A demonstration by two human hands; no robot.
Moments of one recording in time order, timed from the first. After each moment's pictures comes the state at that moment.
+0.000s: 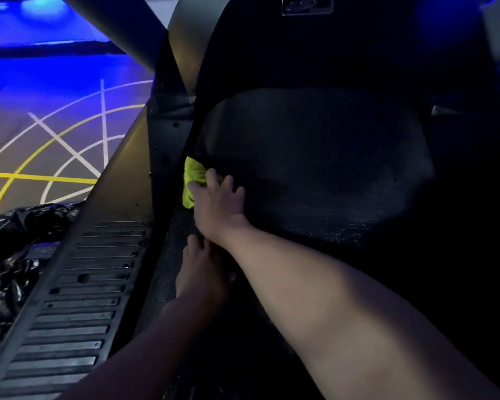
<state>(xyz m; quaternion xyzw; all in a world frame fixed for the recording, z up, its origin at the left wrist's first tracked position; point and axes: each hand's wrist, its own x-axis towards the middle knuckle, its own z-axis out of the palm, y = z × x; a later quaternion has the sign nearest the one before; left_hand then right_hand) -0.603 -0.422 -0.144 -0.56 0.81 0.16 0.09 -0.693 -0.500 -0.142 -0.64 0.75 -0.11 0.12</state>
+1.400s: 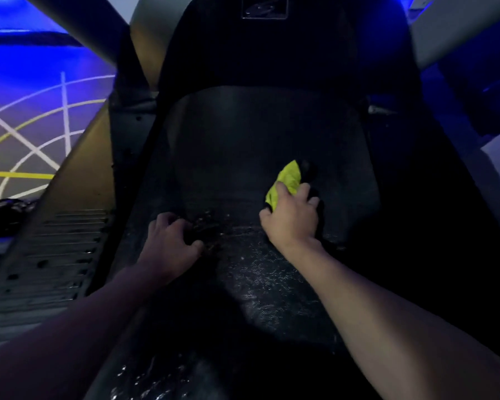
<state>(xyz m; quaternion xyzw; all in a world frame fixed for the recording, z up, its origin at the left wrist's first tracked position) -0.620 -0.420 -0.126 -0.59 0.78 0.22 0.03 -0.828 -0.359 -0.144 -0.42 0.89 -0.13 0.10</state>
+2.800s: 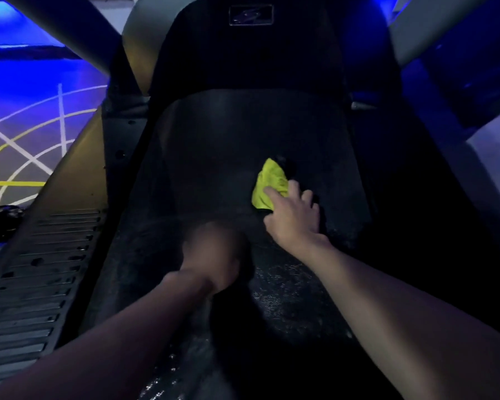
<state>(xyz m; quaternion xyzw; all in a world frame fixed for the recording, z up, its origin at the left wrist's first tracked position) -0.674 -0.356 -0.136 -0.47 0.86 0.17 0.11 -0.849 -0.325 -0.140 -0.50 0.86 -0.08 0.13</state>
